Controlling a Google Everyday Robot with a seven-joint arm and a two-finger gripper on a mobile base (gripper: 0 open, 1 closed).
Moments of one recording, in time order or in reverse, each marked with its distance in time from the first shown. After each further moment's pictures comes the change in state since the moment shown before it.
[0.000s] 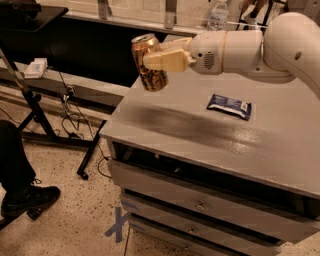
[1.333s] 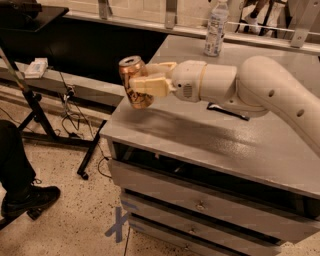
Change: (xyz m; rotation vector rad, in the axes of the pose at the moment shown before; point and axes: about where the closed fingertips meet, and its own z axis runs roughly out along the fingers) arm 0.044 0.018 0.040 0.039 -0.070 -0.038
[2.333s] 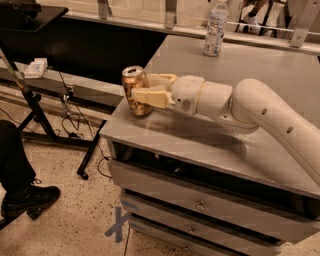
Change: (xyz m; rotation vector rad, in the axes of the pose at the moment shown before) arm 0.032 -0.009 0.005 0.000 -0.092 -0.026
